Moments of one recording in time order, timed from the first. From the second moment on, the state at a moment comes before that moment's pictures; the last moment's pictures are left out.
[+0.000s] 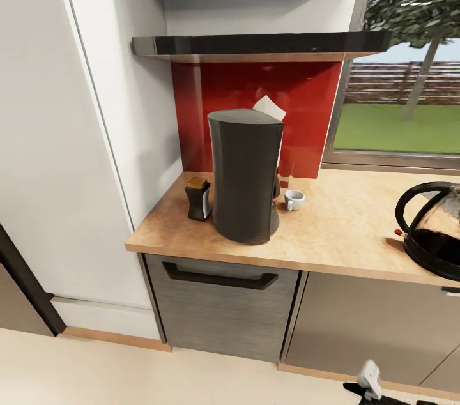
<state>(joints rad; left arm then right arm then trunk) -0.27 -0.01 -0.28 -0.04 0.57 -0.14 -0.74 -0.21 -0.21 -0.49 -0.76 0.46 0.02 1.20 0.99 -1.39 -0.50</state>
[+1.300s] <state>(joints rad) -0.27 -0.01 -0.28 -0.04 0.57 -0.14 -0.73 -0.60 -0.26 -0.49 -1.40 0.11 0.82 1.18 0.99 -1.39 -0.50</state>
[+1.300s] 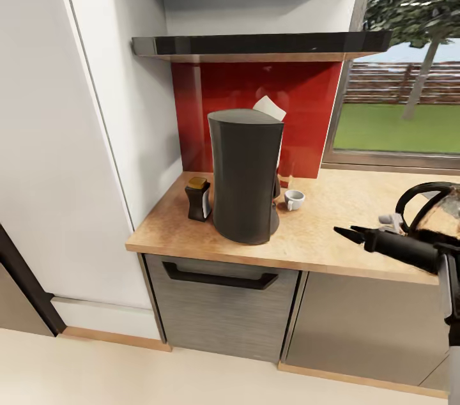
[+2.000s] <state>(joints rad) -0.27 -0.01 -0.28 -0.04 0.57 -0.14 -0.74 -0.75 -0.12 -0.36 -1.40 0.10 0.82 0.21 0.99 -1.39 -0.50</state>
